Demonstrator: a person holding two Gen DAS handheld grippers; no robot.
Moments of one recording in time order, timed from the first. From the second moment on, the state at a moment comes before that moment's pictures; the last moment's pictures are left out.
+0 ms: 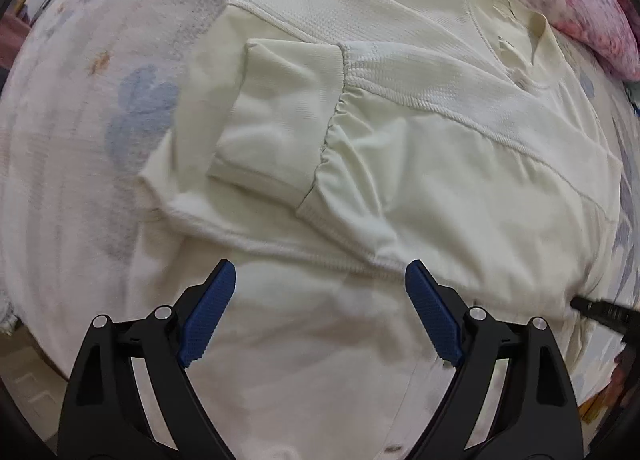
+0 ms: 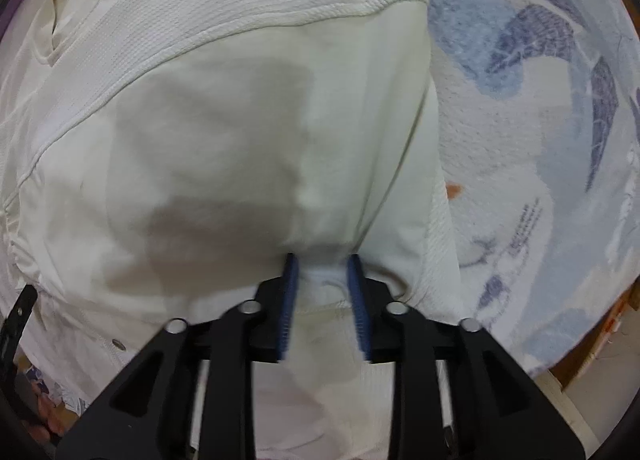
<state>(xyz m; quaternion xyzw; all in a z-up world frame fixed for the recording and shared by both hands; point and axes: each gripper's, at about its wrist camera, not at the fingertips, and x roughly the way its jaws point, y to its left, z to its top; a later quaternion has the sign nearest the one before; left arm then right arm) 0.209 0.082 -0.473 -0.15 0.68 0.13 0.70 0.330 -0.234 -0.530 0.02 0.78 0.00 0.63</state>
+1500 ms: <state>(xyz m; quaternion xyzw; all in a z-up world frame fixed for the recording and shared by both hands) 0.442 0.256 -0.510 -0.25 0.68 0.05 0.69 0.537 -0.284 -0.526 0.06 0.76 0.00 0.65</state>
